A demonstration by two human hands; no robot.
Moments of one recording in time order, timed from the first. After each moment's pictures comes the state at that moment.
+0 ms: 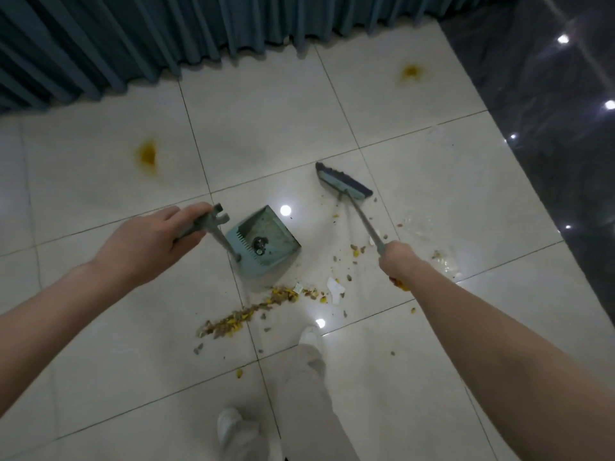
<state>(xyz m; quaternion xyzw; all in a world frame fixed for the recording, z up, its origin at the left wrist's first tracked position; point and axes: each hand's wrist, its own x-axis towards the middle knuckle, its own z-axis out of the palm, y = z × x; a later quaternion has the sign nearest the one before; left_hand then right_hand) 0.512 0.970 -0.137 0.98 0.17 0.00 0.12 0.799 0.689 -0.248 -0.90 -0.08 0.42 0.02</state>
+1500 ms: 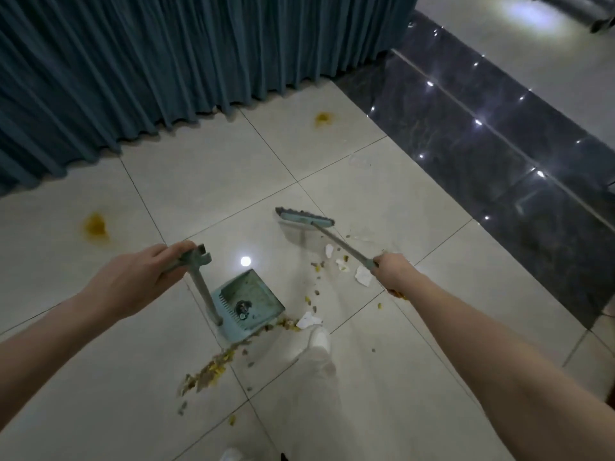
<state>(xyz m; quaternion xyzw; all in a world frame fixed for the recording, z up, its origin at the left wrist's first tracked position) 0.474 0.939 -0.108 1.00 0.05 -0.01 0.08 0.730 0.568 -0.148 -0.92 -0.07 0.37 0.07</state>
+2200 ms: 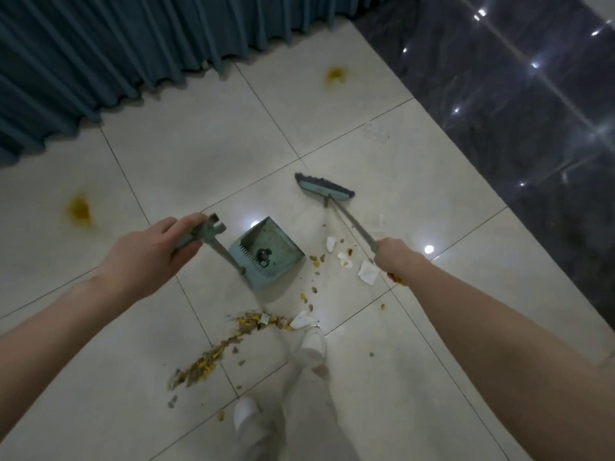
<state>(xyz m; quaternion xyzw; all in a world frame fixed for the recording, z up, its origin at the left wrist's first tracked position) 0.678 0.925 -0.149 0.99 0.09 -0.02 0.11 0.921 0.594 -0.242 -0.90 -0.07 0.42 0.00</state>
